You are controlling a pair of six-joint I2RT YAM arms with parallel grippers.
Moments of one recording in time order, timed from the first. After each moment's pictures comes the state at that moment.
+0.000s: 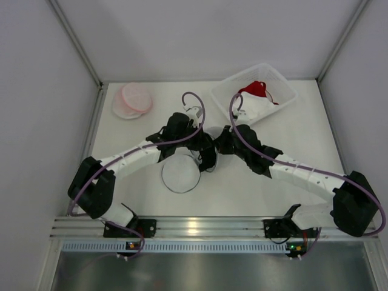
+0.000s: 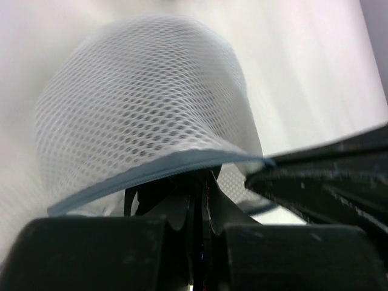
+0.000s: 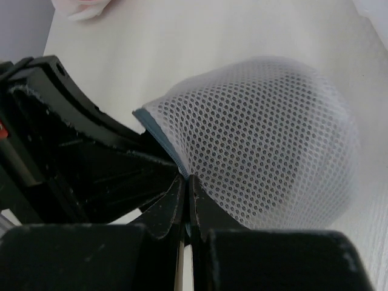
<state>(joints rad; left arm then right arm) -0.65 1.50 0.96 -0.03 0.28 -0.49 0.81 1.29 0.83 0.01 0.20 0.66</state>
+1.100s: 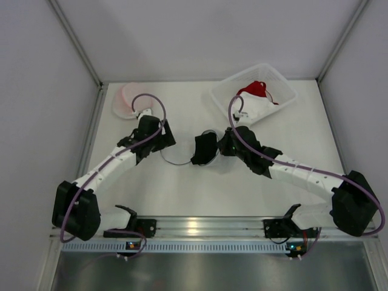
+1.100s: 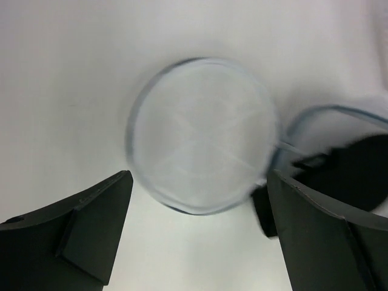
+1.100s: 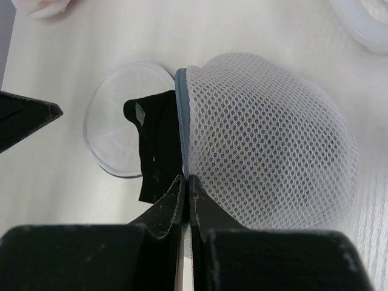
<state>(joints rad) -0.47 1.26 0.88 -0.34 -0.16 -0.63 0.80 1.29 0.81 -0.03 0.27 0.68</state>
